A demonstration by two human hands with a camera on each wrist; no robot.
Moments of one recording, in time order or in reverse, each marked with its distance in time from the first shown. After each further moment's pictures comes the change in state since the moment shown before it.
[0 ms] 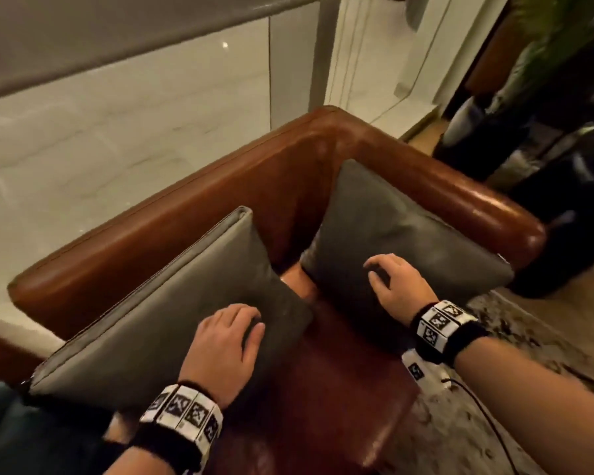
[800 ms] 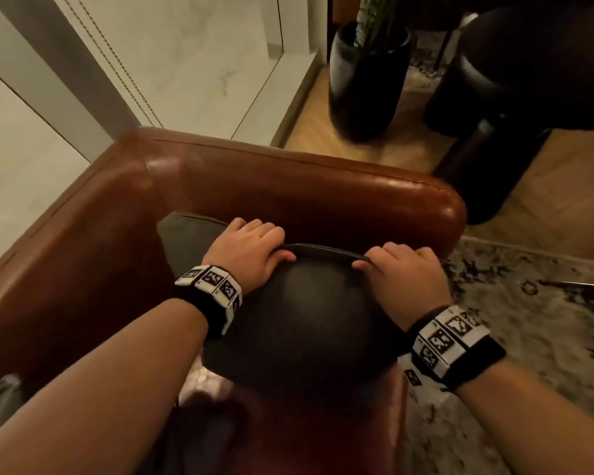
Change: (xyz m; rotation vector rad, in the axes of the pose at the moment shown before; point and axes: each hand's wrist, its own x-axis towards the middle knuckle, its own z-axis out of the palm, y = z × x) left_hand 0.387 0.205 0.173 0.415 -0.118 0.869; right_hand 0.048 0.234 -0.057 -0.404 0.517 0.177
